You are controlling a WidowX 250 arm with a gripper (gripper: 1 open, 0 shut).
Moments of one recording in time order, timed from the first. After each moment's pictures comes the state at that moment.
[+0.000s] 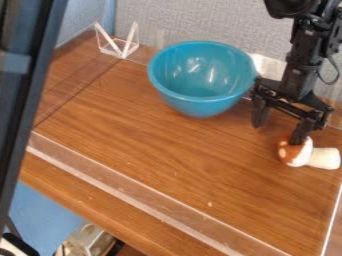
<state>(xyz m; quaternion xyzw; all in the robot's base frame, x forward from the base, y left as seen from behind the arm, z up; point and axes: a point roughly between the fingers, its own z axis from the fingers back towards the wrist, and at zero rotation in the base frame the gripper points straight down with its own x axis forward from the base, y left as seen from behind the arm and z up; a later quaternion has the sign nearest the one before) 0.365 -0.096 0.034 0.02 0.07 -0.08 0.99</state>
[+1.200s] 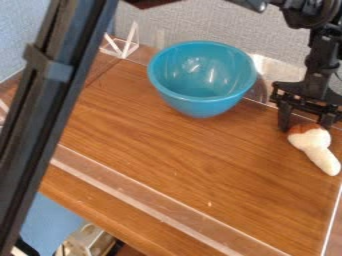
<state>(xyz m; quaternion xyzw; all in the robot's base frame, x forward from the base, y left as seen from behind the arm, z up) 0.394 -0.122 0.023 0.00 0.04 0.02 1.00</state>
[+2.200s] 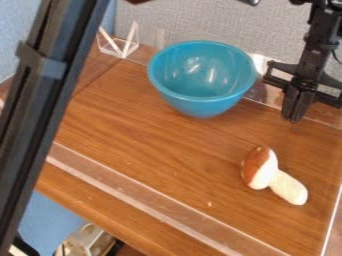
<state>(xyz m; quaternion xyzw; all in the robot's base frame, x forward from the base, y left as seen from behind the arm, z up) 0.391 -0.110 0.061 0.02 0.07 0.01 1.00</state>
